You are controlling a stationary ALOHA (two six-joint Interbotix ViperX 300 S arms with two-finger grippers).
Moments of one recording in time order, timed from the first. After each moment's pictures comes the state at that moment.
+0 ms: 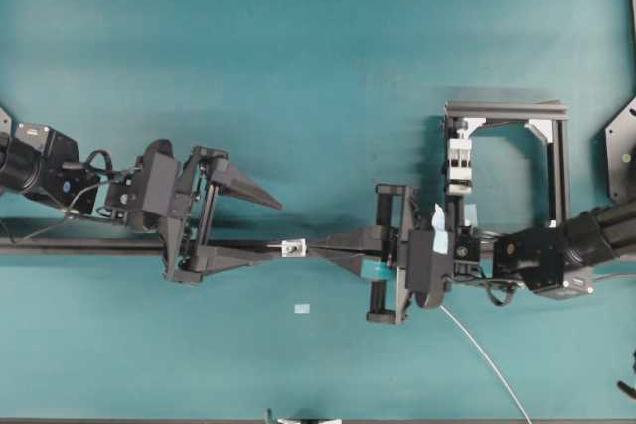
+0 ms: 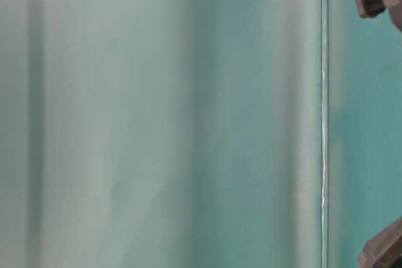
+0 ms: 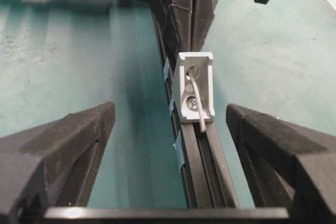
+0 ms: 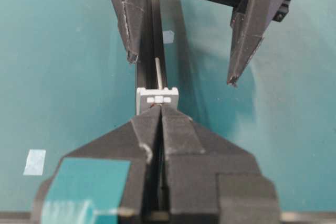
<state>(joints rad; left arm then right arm) -0.25 0.35 0.98 -0.08 -1.18 -0.10 0.45 0.39 0.75 0.65 -1.02 -0.17</state>
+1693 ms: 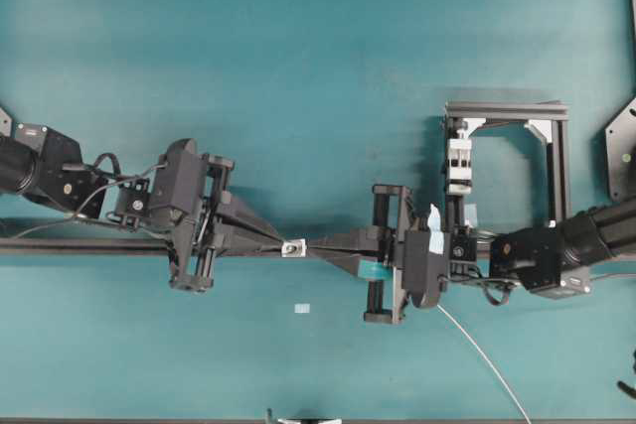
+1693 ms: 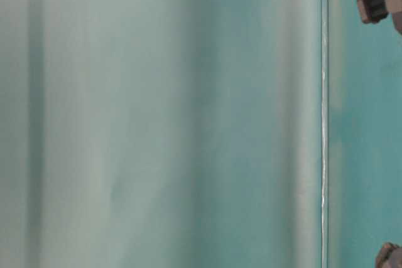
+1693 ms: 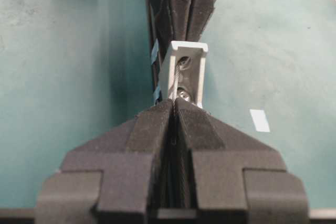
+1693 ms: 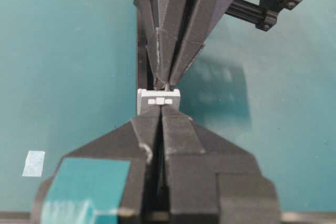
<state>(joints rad) -0.26 0.30 0.94 -0.07 -0.95 -0.21 0.44 0.40 0.74 0.65 -1.00 -0.17</state>
